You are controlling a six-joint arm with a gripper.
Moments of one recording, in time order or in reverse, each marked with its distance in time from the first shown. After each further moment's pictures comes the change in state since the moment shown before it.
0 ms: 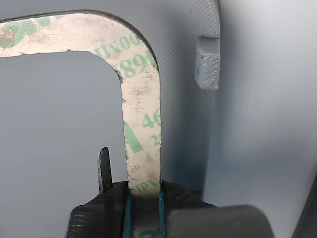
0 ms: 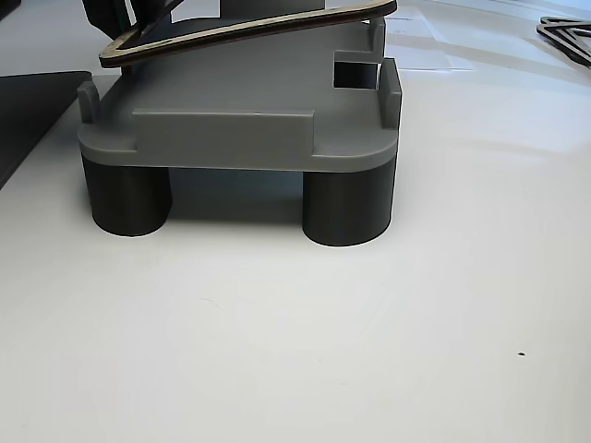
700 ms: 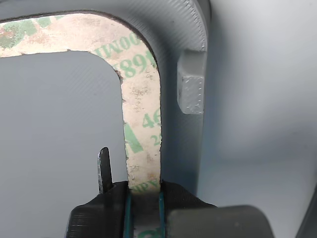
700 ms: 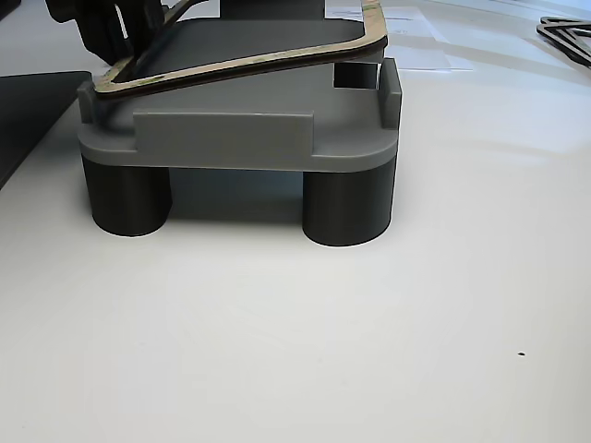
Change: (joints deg) arm -1.1 2.8 6.9 -5.5 -1.9 0.0
